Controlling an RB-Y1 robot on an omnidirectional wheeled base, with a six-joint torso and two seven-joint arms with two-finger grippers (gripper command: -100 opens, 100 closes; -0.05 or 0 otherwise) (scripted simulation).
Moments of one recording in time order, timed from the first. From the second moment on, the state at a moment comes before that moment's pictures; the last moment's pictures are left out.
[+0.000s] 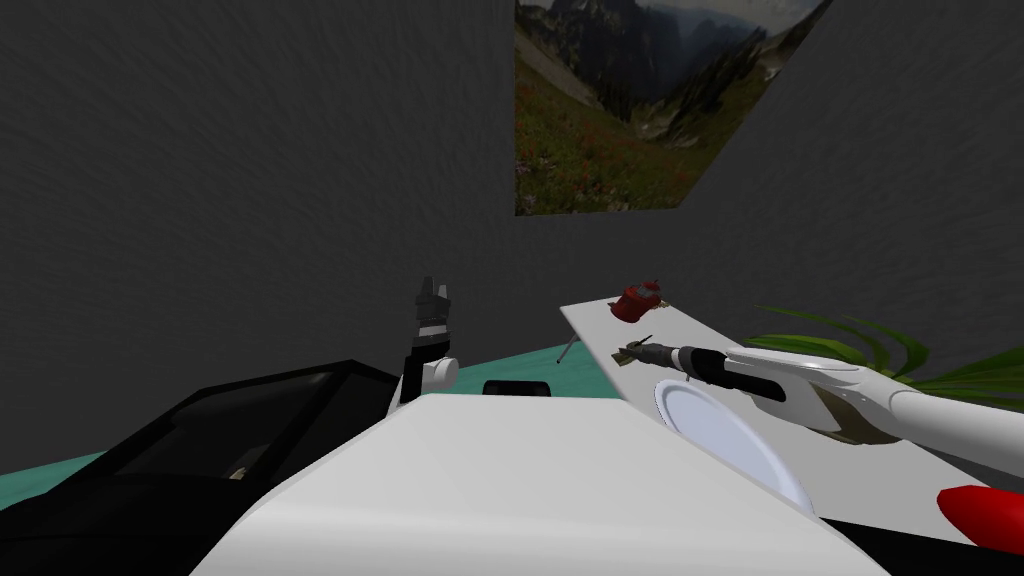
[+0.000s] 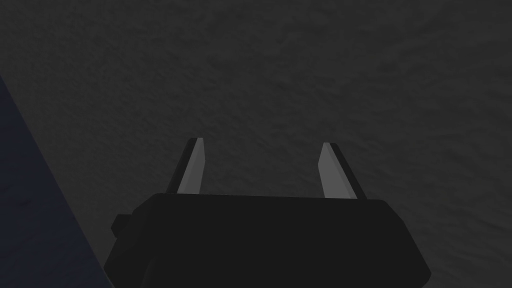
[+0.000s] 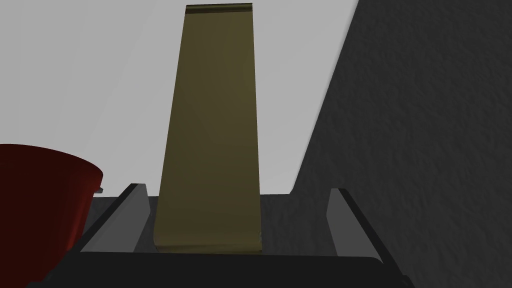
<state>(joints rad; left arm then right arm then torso) 0.45 -0.03 -0.05 -2.22 0.09 -0.36 -0.14 0.07 -1.70 0.87 -1.61 0.07 -0.20 -0.01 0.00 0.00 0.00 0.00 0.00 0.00</state>
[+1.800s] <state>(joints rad) 0.45 -0.03 -0.05 -2.22 0.09 -0.36 -0.14 0.08 -1.70 0.88 -1.61 0.08 -0.21 -0.01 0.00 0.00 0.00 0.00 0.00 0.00</state>
